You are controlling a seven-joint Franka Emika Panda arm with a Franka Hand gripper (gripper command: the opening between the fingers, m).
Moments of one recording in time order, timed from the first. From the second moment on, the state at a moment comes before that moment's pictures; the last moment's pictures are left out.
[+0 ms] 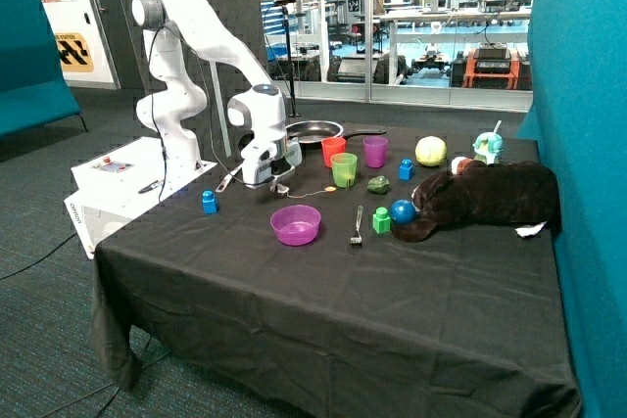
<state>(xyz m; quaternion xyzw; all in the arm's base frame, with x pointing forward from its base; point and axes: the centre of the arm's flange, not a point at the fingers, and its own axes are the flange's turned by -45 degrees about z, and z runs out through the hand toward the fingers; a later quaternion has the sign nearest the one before) 0.482 -0.129 0.281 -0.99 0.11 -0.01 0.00</state>
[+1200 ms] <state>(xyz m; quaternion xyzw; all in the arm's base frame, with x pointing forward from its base) 0.551 0.010 0.358 -1.00 -0.01 0.00 0.00</state>
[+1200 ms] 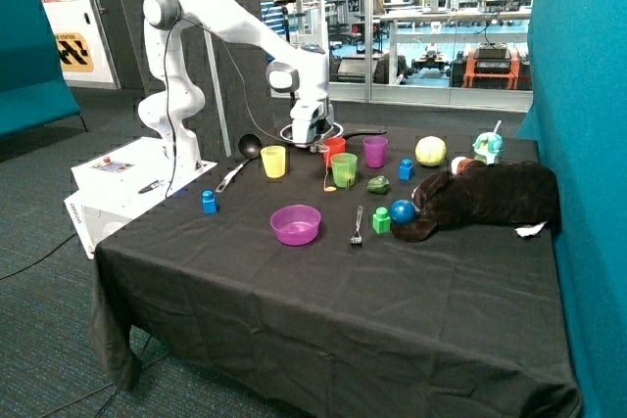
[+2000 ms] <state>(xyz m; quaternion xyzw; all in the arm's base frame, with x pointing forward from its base) 0.565 0.087 0.376 -1.00 -0.08 0.00 0.00</state>
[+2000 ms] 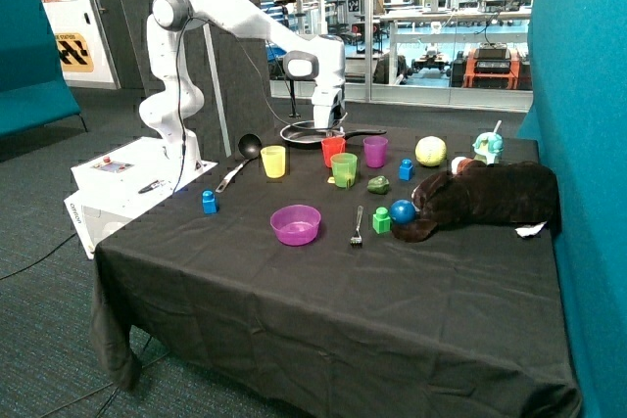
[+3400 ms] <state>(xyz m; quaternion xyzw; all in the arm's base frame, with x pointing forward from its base) 0.564 0.097 0.371 -1.00 -0.08 0.00 0.00</state>
